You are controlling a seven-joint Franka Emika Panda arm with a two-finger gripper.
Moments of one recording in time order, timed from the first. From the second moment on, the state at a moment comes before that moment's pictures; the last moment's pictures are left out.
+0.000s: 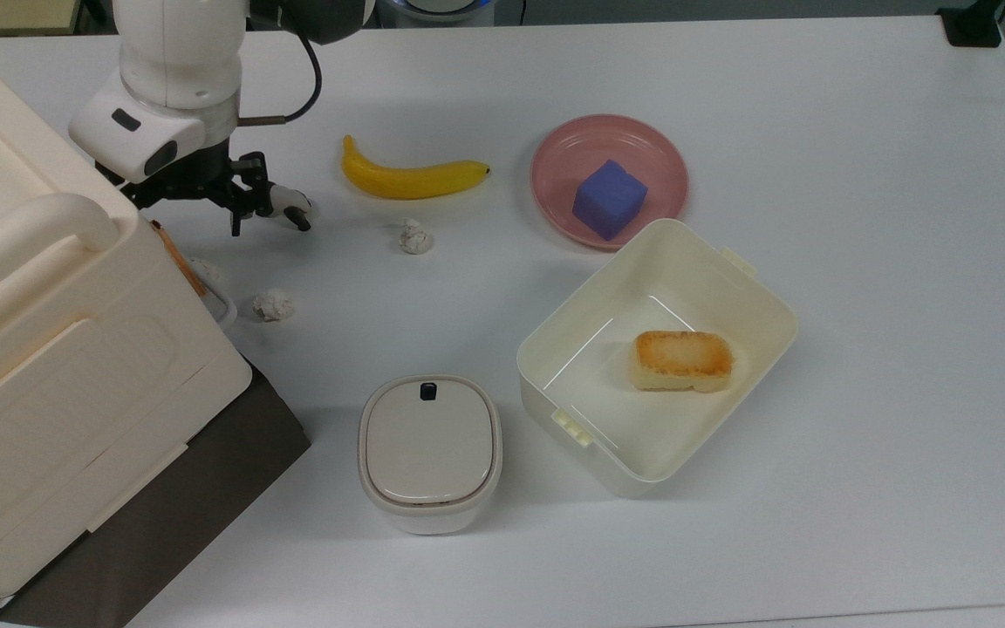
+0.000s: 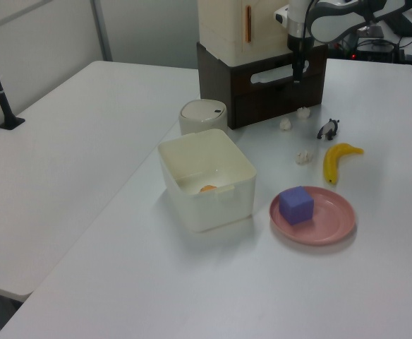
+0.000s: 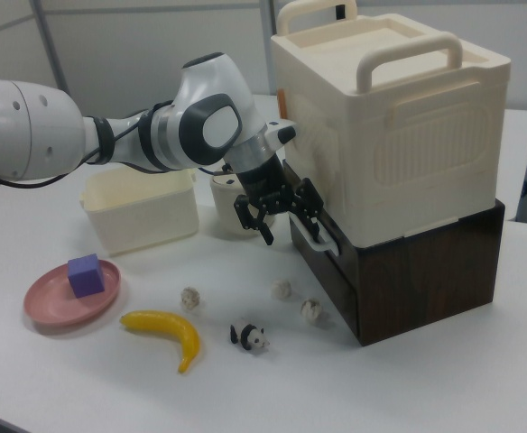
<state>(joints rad) -0.25 0.30 0.03 -1.68 -0.34 2.14 -0.31</state>
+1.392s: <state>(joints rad) -0.25 0.33 0.08 -1.68 -0.36 2.14 -0.23</state>
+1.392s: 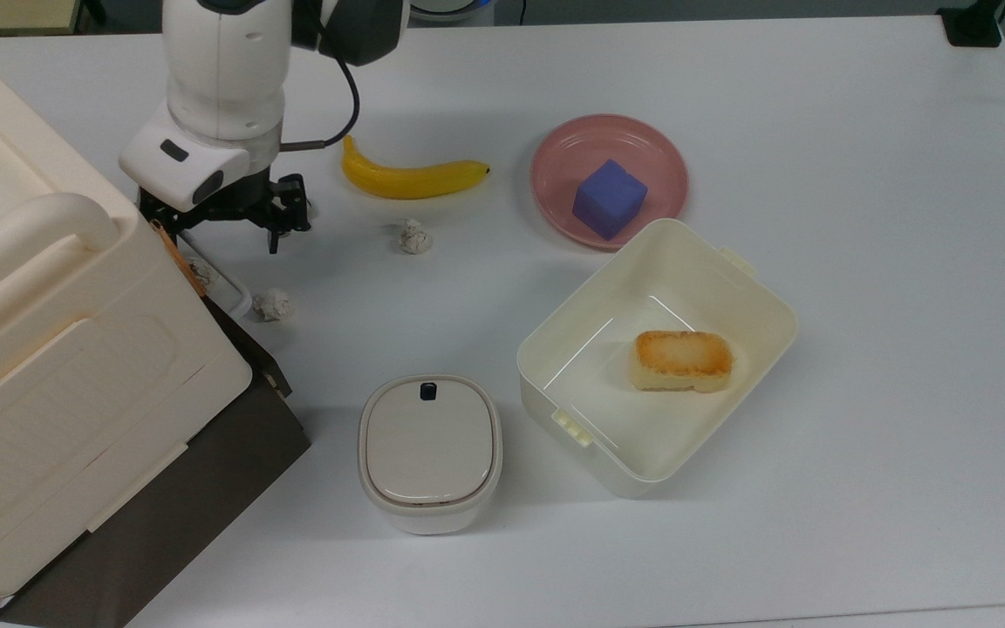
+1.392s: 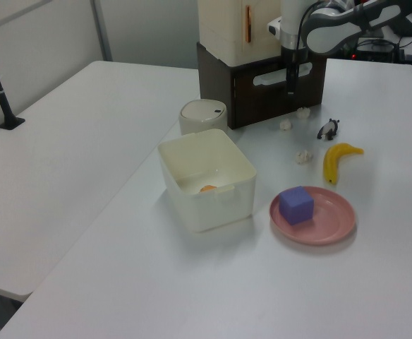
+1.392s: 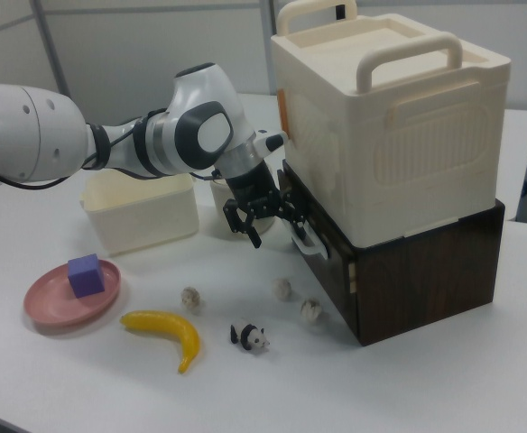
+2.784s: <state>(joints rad) -0.25 0.29 0.19 -1.68 -0.33 1.89 -0.21</state>
